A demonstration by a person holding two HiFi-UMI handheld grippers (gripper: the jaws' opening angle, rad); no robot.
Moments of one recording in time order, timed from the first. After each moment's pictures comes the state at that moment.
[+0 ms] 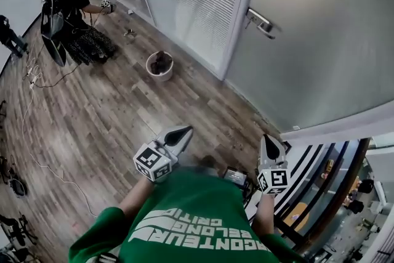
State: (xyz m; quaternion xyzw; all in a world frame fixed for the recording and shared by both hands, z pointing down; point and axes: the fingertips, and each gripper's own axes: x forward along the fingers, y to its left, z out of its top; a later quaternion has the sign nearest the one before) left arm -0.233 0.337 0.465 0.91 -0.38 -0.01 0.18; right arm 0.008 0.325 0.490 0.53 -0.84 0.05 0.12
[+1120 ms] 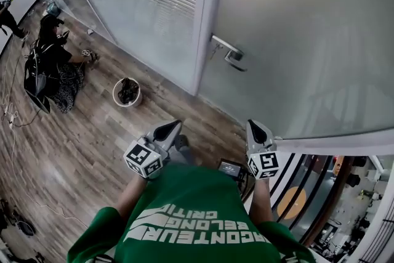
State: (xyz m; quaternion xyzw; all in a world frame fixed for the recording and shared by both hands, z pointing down) left arm -0.183 0.086 0.476 0.92 -0.33 -0.02 0.19; right arm 0.044 0.085 0.501 0.55 -0.82 0.06 0.15
